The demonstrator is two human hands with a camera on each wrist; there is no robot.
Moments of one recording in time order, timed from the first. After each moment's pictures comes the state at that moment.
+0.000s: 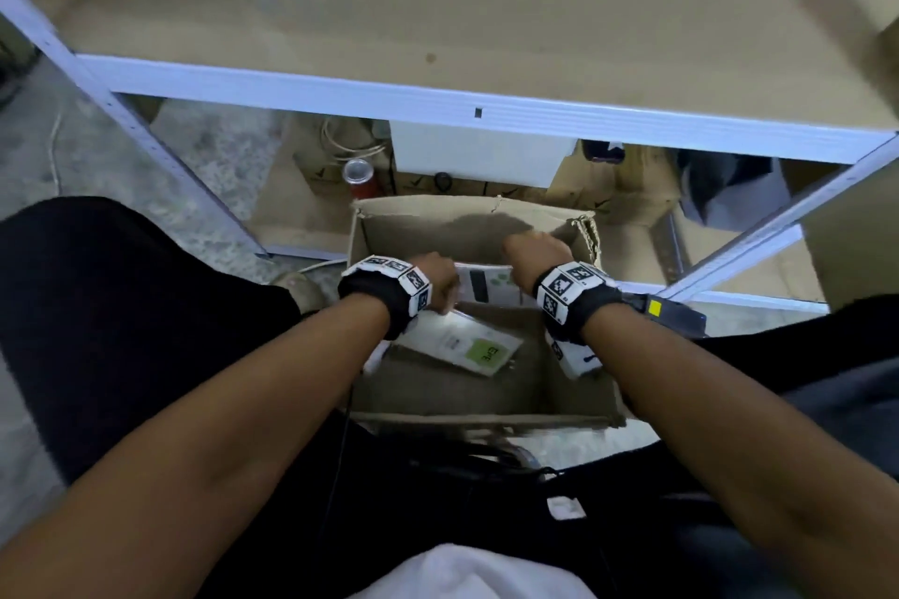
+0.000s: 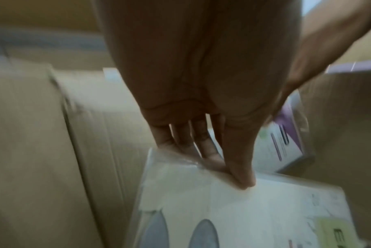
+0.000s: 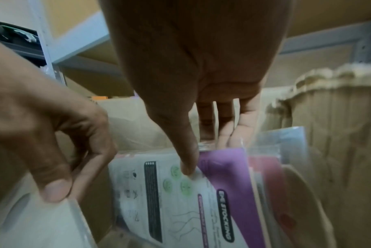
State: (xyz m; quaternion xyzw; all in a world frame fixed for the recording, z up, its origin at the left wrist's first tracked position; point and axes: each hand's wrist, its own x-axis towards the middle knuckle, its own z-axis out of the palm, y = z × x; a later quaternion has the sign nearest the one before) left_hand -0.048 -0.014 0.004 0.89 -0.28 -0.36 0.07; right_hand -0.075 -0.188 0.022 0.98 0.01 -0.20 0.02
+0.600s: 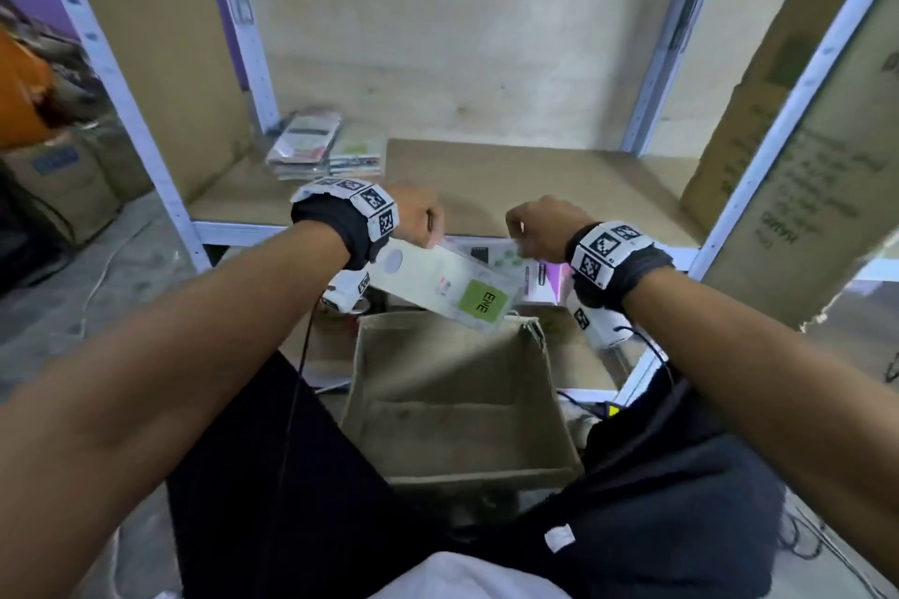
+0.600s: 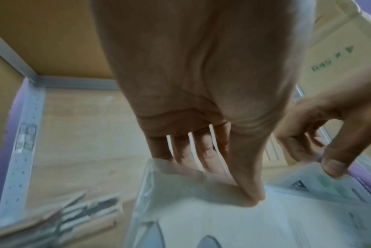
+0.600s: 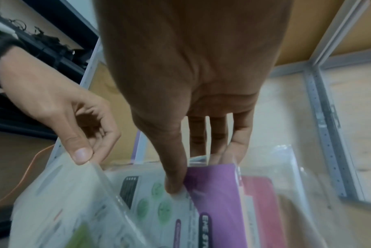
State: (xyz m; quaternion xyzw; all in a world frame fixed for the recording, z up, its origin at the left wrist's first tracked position) left_hand -0.051 0.007 0.283 0.93 -0.35 -0.10 0.07; right_hand -0.115 -0.210 0.268 1.00 0.04 0.00 0.02
